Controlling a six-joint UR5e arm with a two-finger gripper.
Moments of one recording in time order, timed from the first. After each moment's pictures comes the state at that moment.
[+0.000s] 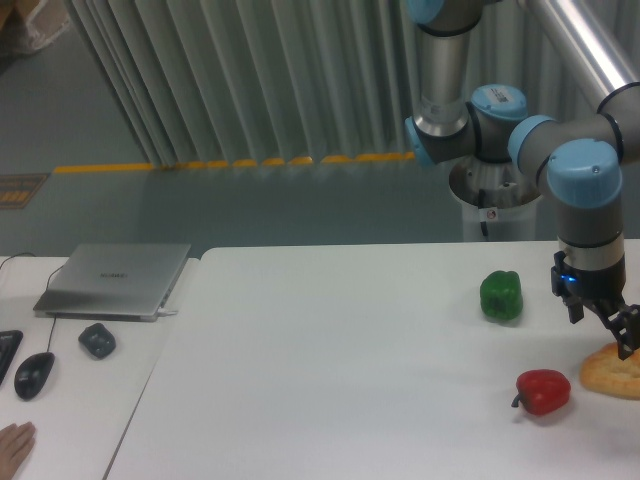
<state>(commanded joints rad) 2.46 -1.90 -1.53 -1.16 1.68 1.27</state>
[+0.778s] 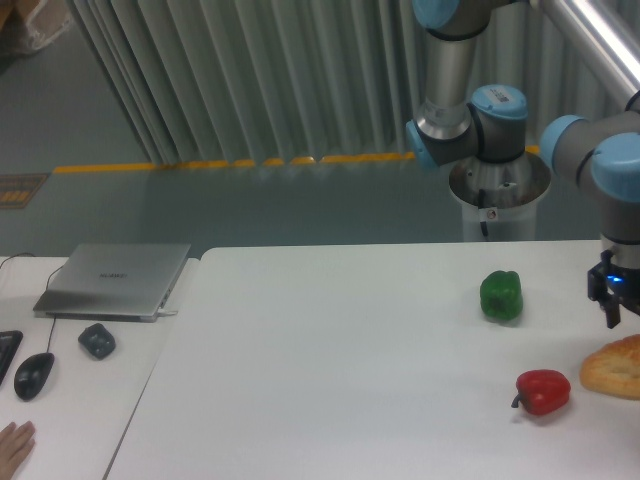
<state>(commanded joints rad) 2.56 -1.92 -1.48 -1.10 1.65 1.27</state>
